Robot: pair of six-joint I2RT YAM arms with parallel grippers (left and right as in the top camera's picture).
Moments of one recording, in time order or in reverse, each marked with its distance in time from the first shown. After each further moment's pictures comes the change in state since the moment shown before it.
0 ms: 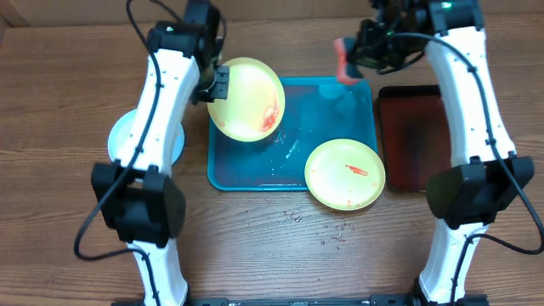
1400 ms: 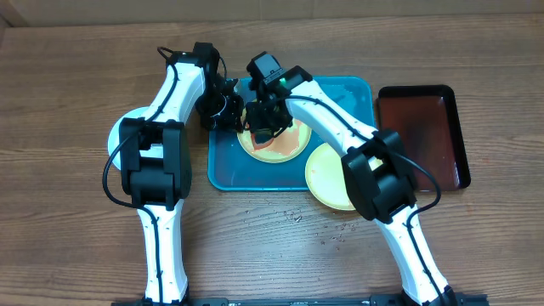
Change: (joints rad) left arm 0.104 0.327 -0.132 0.153 0.563 0.081; right arm 0.469 0.300 -0.241 0.412 0.216 0.100
